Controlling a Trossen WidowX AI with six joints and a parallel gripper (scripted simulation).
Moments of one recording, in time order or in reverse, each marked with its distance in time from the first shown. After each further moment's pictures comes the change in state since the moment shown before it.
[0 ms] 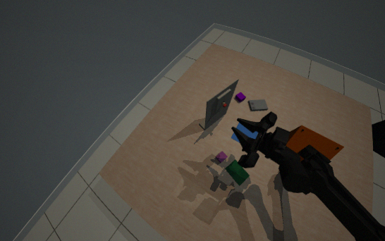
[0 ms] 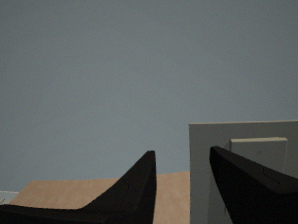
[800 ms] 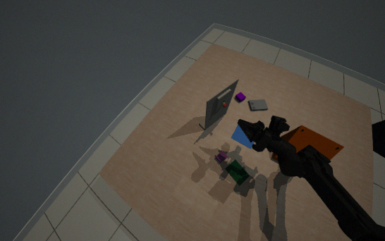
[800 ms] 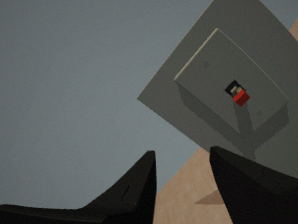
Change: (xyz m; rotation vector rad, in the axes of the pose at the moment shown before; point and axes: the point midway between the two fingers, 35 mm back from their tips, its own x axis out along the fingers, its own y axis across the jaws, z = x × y) arm -0.011 -0.047 -0.051 0.836 0.047 -0.012
